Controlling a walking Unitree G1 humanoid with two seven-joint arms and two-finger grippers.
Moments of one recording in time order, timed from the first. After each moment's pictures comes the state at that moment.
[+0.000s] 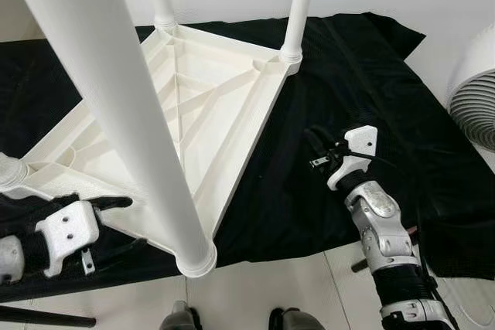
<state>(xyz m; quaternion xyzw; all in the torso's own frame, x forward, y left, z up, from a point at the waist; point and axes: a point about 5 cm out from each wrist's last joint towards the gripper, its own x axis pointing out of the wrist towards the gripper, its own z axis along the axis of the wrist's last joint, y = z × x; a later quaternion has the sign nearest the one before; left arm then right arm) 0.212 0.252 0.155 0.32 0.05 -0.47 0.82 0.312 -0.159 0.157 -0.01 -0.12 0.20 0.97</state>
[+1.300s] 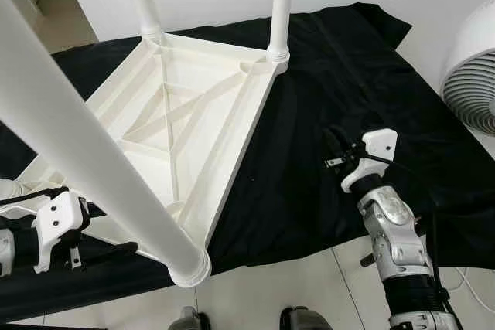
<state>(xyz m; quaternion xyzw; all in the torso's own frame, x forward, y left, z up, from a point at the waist) 0.214 0.273 0.138 0.22 0.11 -0.51 0.82 0.303 -0.177 0.155 -0.02 -0.12 0.15 0.98</state>
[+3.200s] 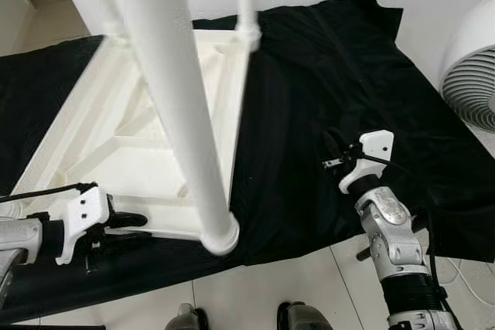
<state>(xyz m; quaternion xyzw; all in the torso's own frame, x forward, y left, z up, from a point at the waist) 0.238 0.237 0.142 0.20 0.11 -0.55 0.80 0.305 -0.177 0.153 -0.02 -0.11 0.15 0.98</state>
